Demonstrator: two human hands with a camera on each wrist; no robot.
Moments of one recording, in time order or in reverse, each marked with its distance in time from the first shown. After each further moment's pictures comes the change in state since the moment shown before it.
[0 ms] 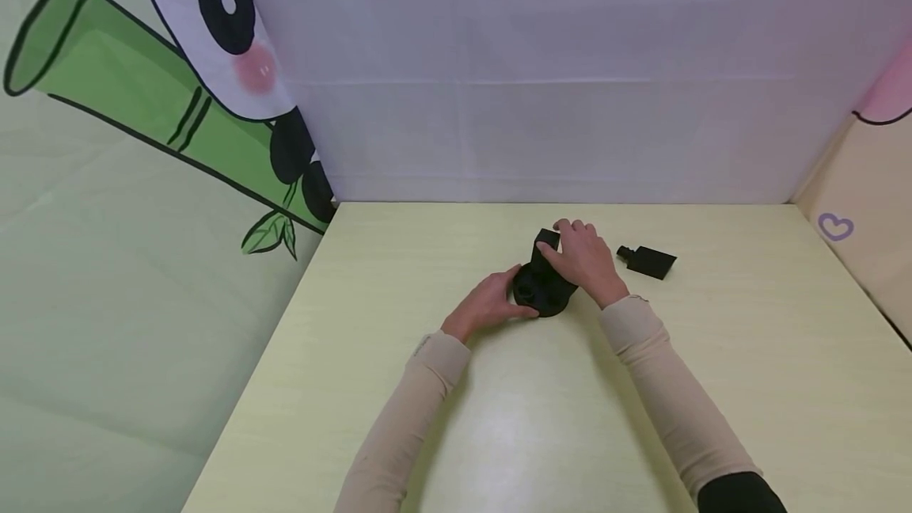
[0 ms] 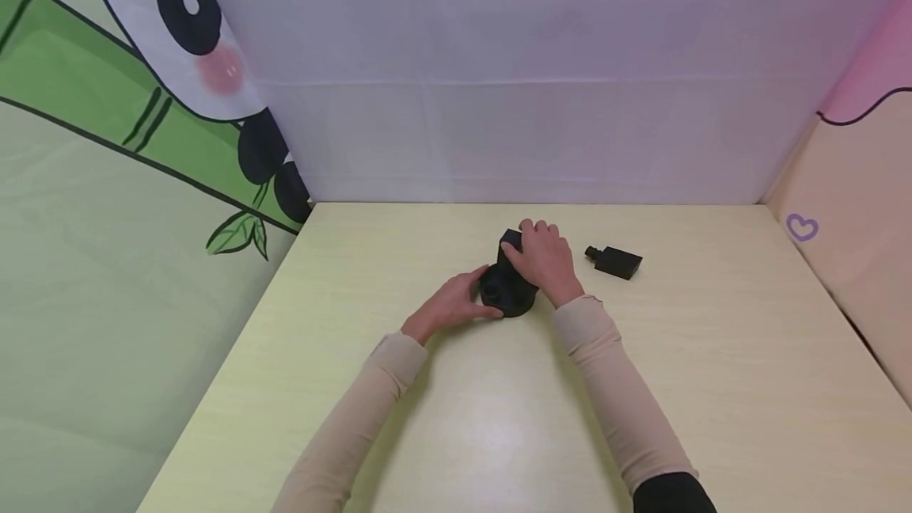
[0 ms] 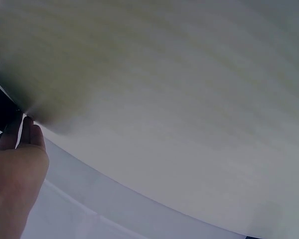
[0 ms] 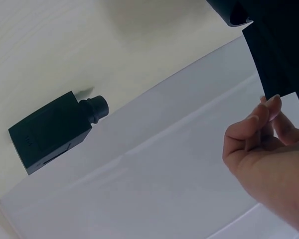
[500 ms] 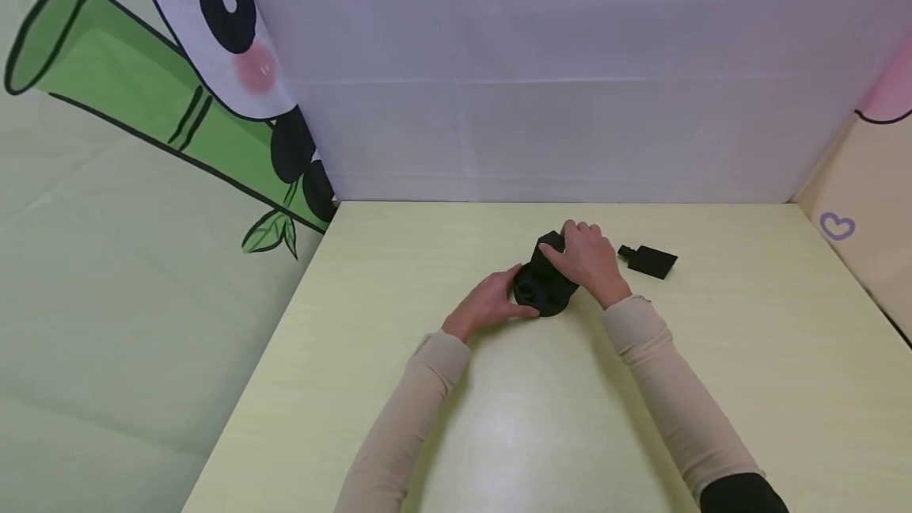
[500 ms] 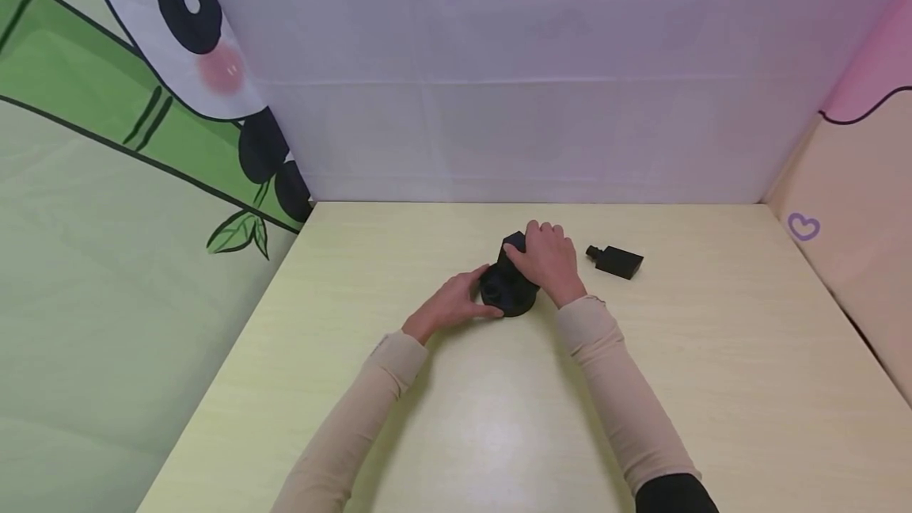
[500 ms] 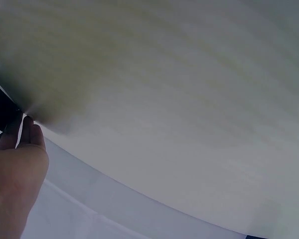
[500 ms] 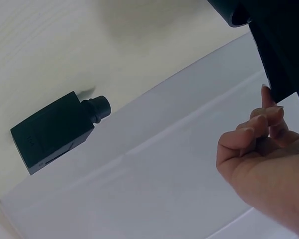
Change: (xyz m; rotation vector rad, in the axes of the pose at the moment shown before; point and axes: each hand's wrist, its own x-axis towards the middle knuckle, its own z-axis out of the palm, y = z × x) left_hand 0.000 -0.001 0.000 -0.008 0.004 0.017; right_hand -0.003 0.003 -0.002 -0.034 0.011 0.018
